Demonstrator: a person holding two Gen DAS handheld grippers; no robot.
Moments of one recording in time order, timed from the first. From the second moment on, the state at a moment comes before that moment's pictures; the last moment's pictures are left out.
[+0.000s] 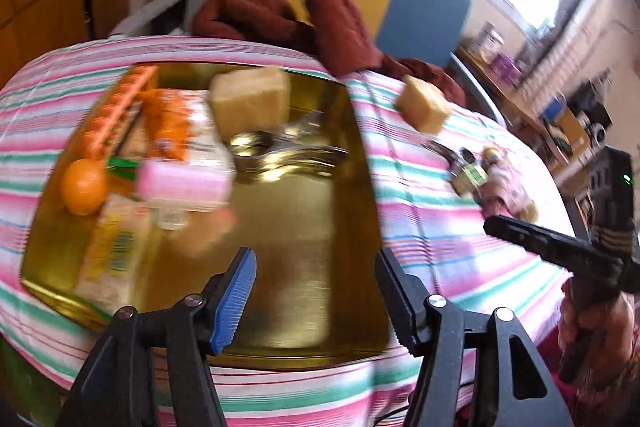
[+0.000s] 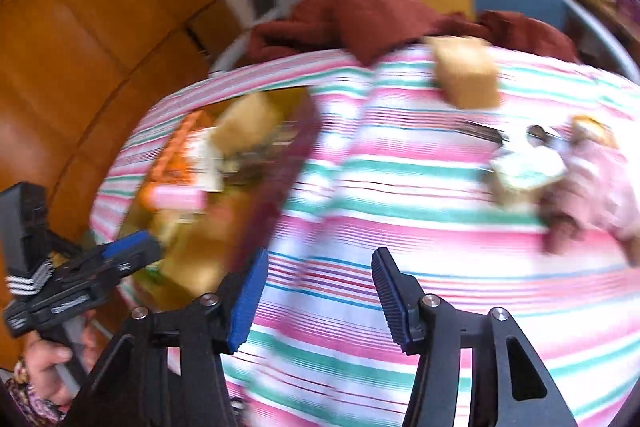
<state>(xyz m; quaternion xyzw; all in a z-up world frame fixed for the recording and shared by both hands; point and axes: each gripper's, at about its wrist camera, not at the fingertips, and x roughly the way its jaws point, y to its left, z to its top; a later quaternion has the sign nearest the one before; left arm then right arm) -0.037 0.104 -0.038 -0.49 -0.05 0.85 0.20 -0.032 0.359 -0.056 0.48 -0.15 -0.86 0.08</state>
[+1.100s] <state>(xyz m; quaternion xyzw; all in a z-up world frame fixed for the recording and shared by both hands) -0.009 0.222 -0.056 -0.49 0.04 0.82 0.29 -0.035 0.578 -0.095 0.43 -0.42 -0.79 -0.12</state>
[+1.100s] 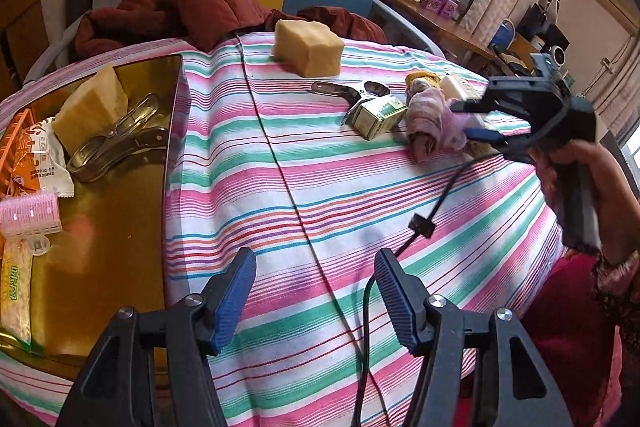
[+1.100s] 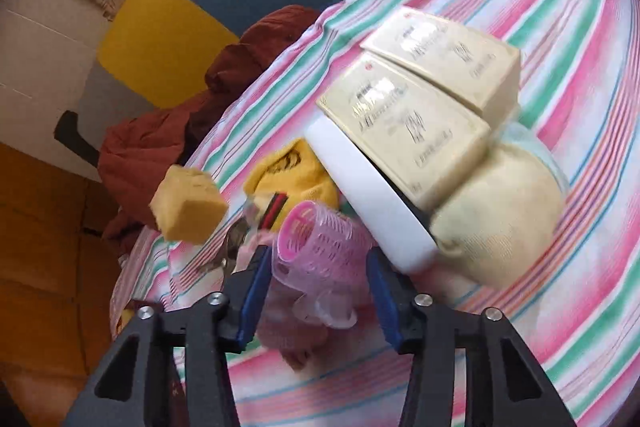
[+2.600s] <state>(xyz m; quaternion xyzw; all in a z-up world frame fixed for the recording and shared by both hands) -0.064 0.439 -0.067 -0.44 0.18 0.79 0.38 0.054 0.608 -0.141 0.41 -0.55 -0.72 -0.11</state>
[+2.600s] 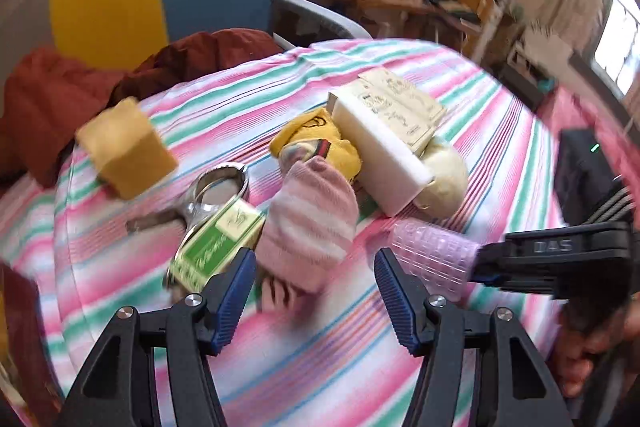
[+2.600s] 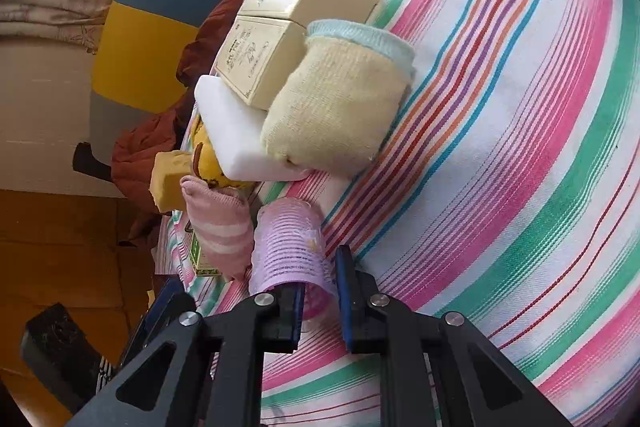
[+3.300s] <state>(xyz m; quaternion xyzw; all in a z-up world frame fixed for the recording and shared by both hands) -0.040 0.406 -0.076 -0.42 0.19 0.79 0.39 0.047 0.609 -0.128 0.40 -0.52 -0.74 -0.11</state>
